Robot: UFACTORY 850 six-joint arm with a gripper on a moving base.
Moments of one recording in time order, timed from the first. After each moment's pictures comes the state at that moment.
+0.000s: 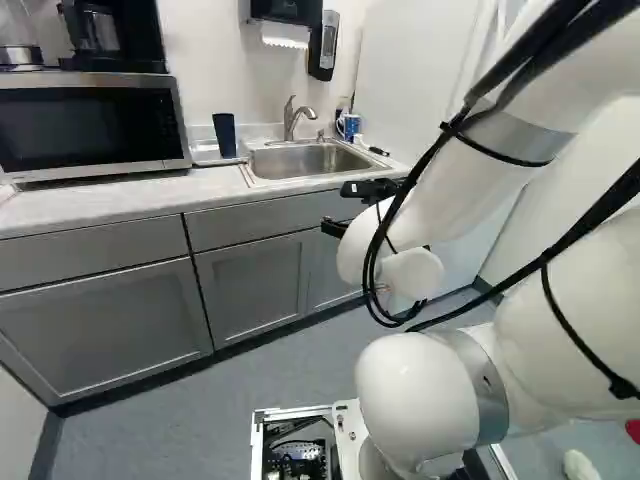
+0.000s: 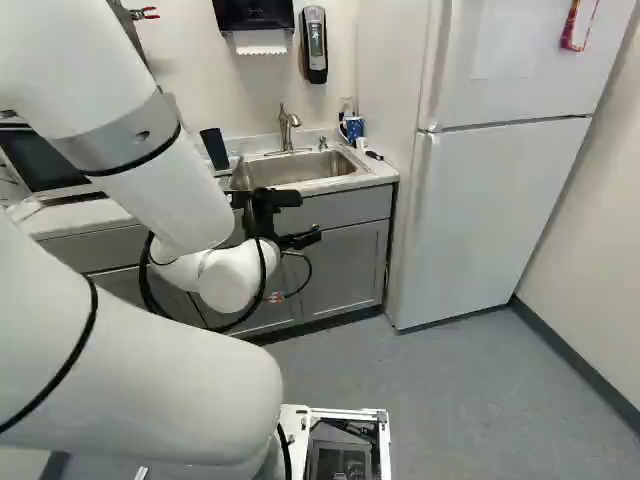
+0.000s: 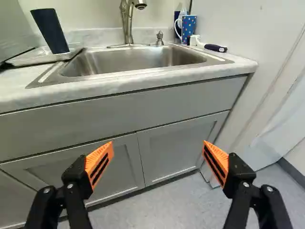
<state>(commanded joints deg) 0.0 16.0 -5.0 0.0 50.0 0.0</state>
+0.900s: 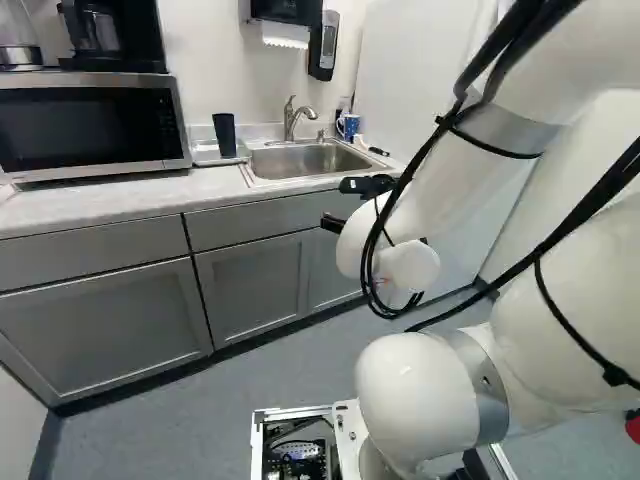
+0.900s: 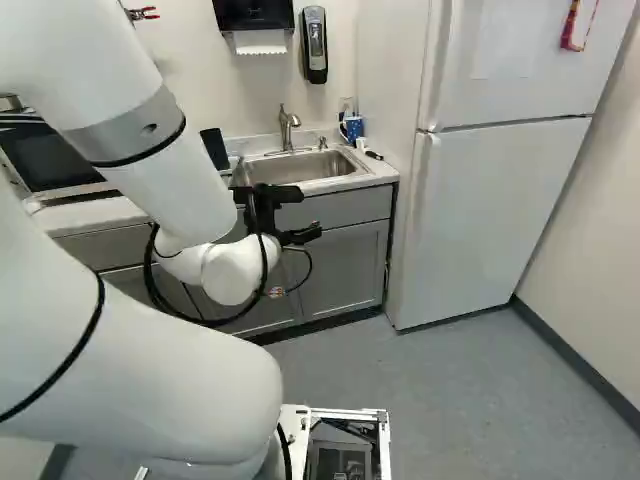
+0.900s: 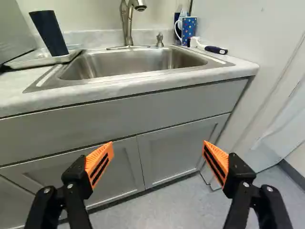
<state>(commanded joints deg) 0.0 14.7 -7.1 0.0 50.0 0.0</state>
